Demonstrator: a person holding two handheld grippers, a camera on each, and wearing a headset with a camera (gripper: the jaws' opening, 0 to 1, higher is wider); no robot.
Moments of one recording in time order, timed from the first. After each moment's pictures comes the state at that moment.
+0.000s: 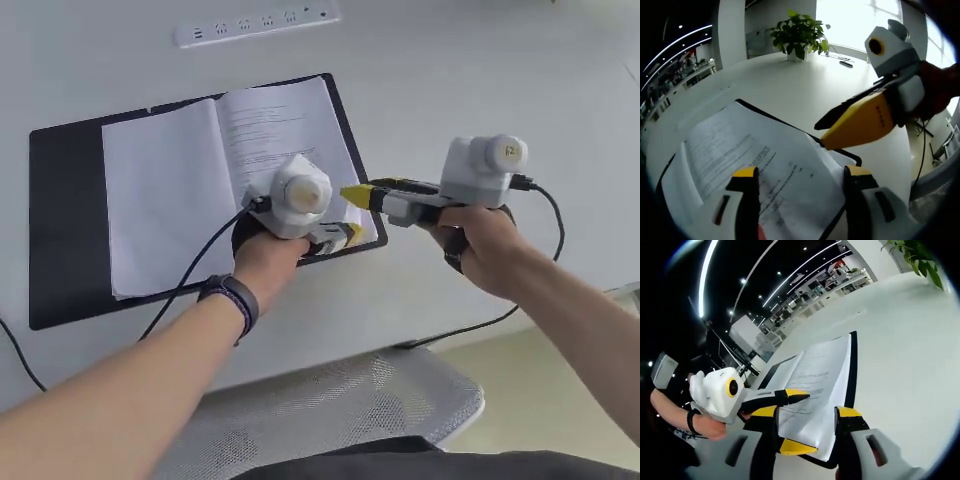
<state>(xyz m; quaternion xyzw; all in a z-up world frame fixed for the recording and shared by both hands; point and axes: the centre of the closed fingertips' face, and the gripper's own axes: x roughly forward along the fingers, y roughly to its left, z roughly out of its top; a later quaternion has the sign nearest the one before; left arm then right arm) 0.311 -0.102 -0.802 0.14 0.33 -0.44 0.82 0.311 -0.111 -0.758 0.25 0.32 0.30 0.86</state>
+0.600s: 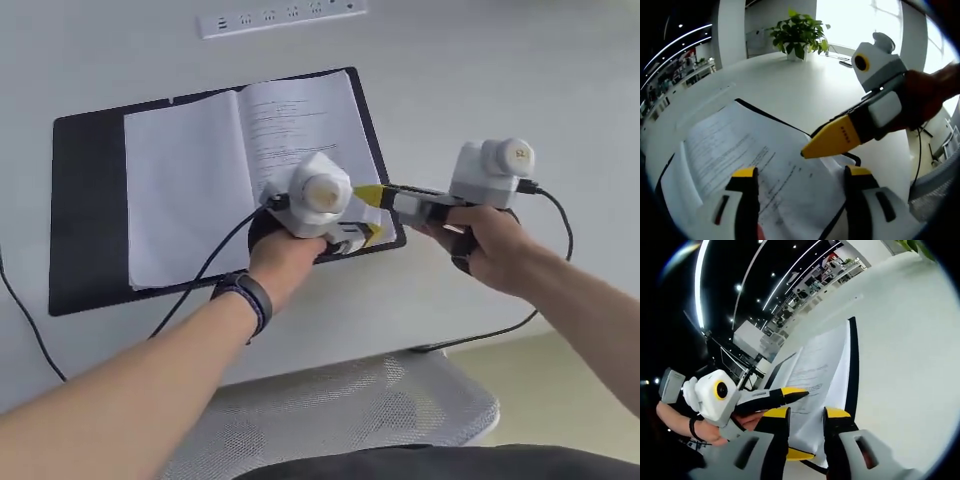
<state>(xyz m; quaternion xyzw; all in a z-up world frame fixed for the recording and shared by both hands) 0.311 -0.103 -0.802 0.14 0.33 -0.45 0.82 0.313 -0.103 -0.774 0.31 0.34 0.31 0.83</state>
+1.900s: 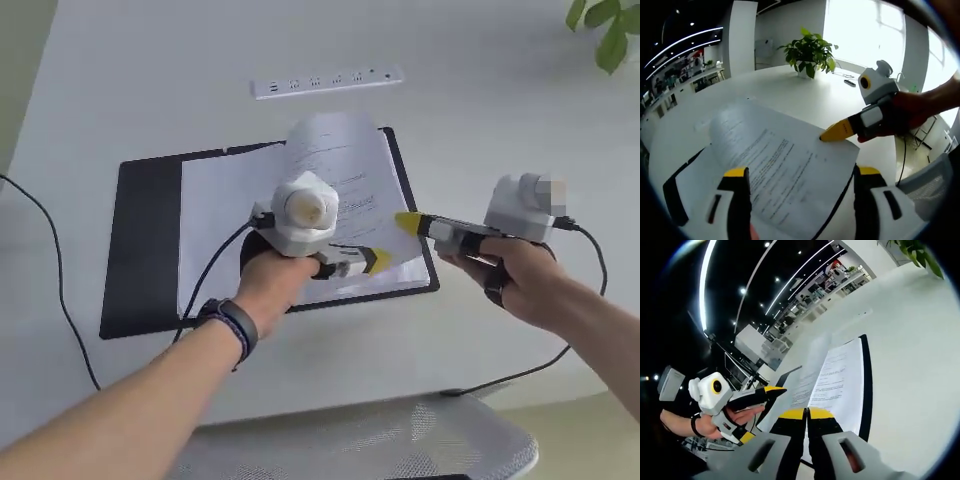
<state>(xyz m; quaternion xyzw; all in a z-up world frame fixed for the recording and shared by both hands) 0.325 -0.044 -0.740 0.09 0.30 -0.44 0.84 0.323 -0.092 -0.727 0.30 0.31 0.31 0.85</state>
